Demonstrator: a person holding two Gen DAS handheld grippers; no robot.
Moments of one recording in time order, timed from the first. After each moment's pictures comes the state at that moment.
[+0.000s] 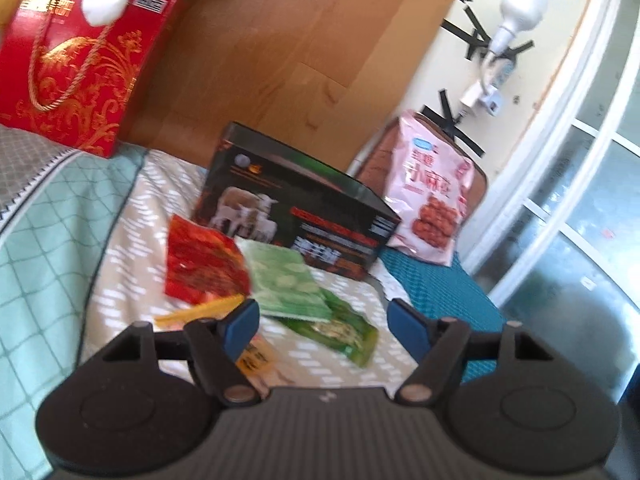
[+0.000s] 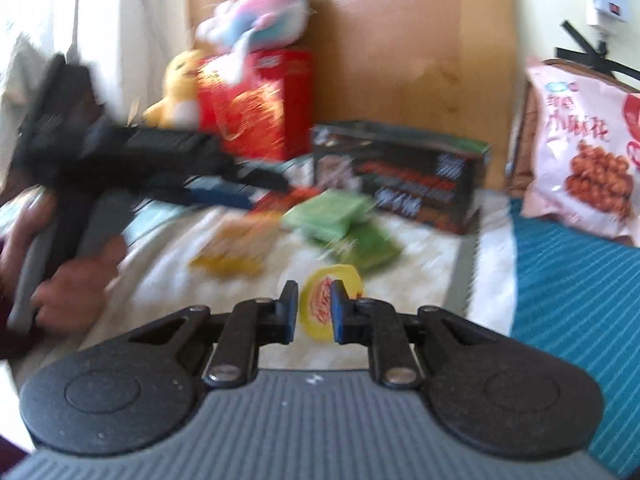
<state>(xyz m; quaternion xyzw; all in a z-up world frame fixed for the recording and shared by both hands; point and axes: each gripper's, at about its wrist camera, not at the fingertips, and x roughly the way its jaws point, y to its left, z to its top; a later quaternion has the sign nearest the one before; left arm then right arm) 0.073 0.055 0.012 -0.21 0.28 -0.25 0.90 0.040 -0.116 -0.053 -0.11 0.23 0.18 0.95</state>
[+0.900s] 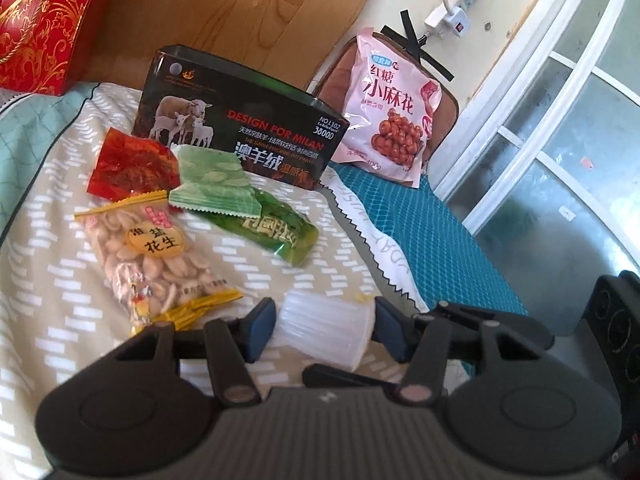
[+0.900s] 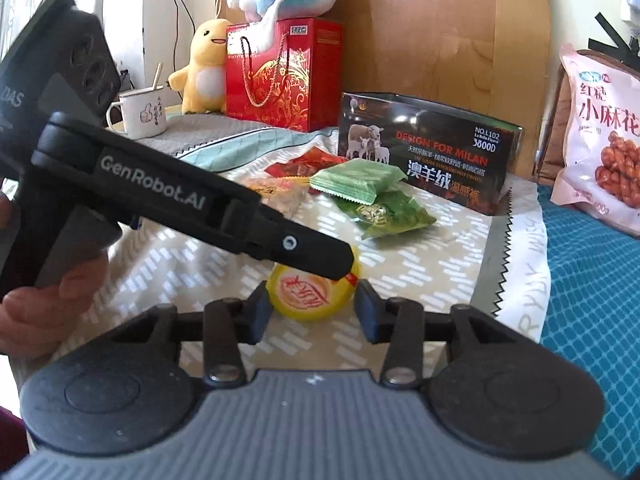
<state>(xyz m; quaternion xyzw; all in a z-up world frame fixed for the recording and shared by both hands) 0.047 0.008 -0.007 -0.17 0.35 -0.29 0.87 0.051 -0.115 -0.070 -0.13 0.25 0.21 0.94</state>
